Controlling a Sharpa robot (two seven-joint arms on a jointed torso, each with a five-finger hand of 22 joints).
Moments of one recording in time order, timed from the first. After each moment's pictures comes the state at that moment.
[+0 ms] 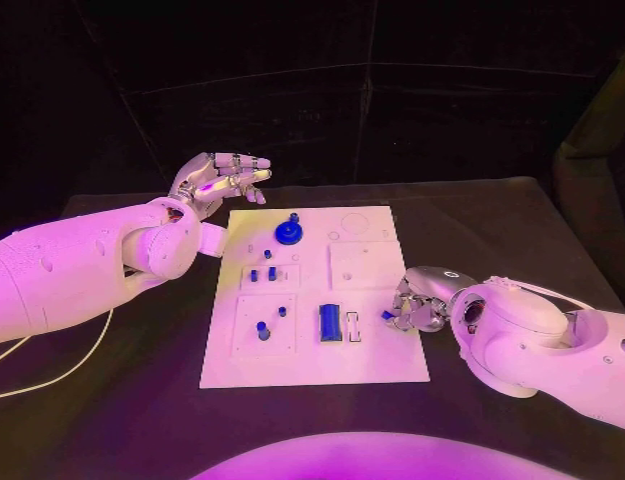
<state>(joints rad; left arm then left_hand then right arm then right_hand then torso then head) 1.24 -0.79 -0.12 1.32 -0.03 -0.22 0.47 1.34 -0.06 0.41 -0.09 0.05 0.95 0.20 0.20 0.07 0.88 0.13 0.47 0.07 1.07 0.05 0.99 0.44 0.17 1.02 0.15 0.63 0.70 1.01 -0.97 -0.05 1.89 -1.56 -0.20 -0.66 1.45 0.01 -0.09 0.18 0.38 1.05 0.08 0.26 0.26 1.35 0.00 1.04 1.13 1.47 -0.07 1.47 1.31 0.06 1.46 0.03 1.42 1.31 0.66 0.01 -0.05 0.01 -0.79</state>
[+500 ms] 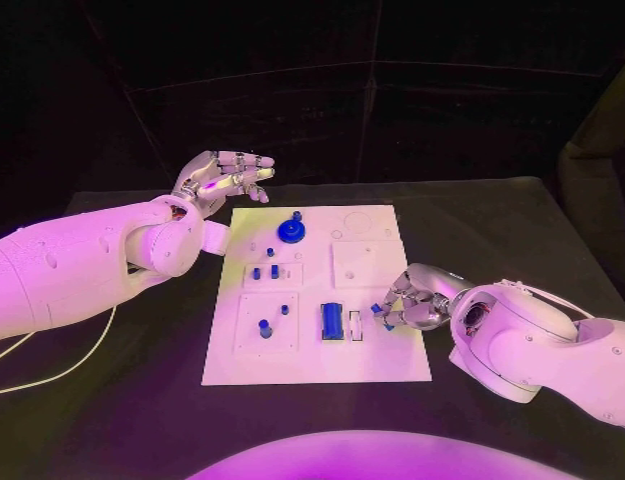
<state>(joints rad) 1.23 -0.79 -0.12 1.32 -0.03 -0.22 0.47 1.34 -0.06 0.41 -0.09 0.05 0.95 0.20 0.20 0.07 0.88 0.13 0.47 0.07 1.07 0.05 0.99 0.44 0.17 1.02 0.15 0.63 0.70 1.01 -0.97 -0.05 1.92 -1.35 -0.36 -0.61 1.42 -0.02 -0.06 0.21 0.46 1.07 0.08 0.24 0.26 1.36 -0.01 1.06 1.15 1.47 -0.07 1.47 1.31 0.06 1.46 0.03 1.43 1.31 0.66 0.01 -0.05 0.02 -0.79</state>
